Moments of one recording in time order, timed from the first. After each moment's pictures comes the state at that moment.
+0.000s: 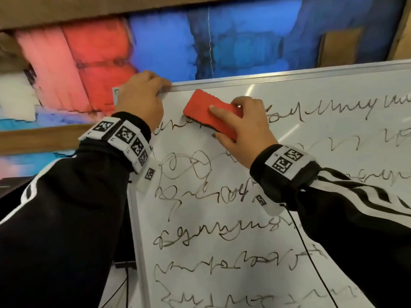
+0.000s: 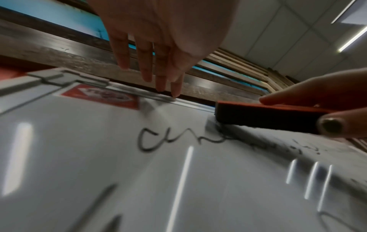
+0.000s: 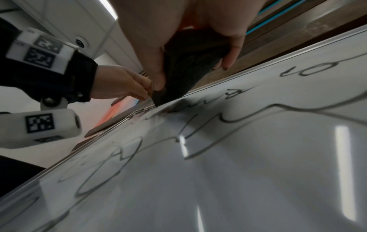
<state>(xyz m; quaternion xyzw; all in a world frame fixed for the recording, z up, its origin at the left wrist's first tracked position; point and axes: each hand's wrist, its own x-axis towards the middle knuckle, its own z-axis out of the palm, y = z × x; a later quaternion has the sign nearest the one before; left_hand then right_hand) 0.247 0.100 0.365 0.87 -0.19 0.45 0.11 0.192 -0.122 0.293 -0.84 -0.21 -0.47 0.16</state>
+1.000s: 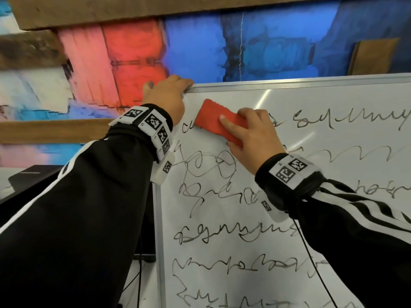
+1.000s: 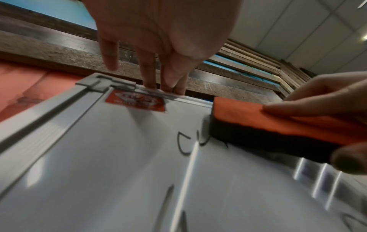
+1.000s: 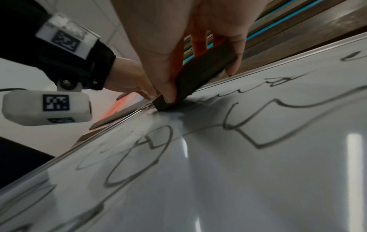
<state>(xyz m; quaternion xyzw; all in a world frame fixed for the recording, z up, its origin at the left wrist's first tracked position) 0.249 0.118 0.371 0.92 -0.14 0.36 0.10 0.206 -0.084 0.283 -0.82 -0.23 -0.52 0.08</state>
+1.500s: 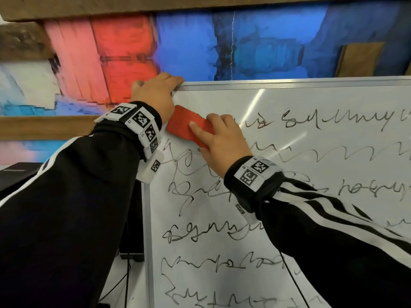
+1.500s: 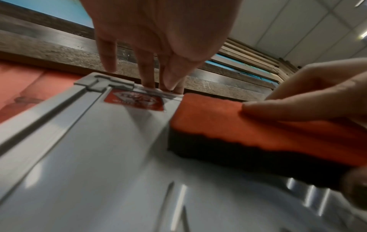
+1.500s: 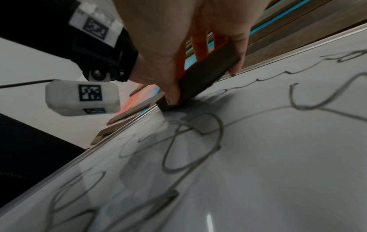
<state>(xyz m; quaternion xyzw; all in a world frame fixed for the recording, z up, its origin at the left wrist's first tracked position) 0.249 0.118 0.370 0.92 -0.13 0.36 0.09 0.205 -0.049 0.276 -0.82 -0.25 -0.50 0.07</state>
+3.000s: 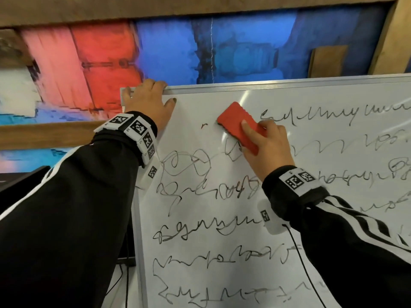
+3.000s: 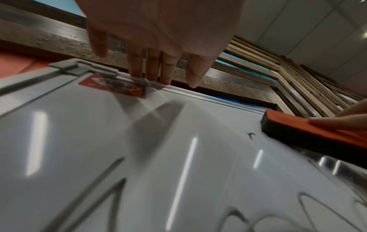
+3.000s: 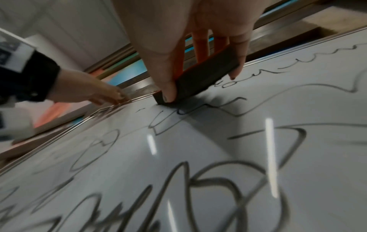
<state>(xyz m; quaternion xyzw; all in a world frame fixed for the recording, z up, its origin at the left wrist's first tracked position) 0.252 0.098 0.357 0.91 -0.10 0.40 0.09 0.176 -0.150 0.256 -0.86 -0.08 -0.48 0.17</state>
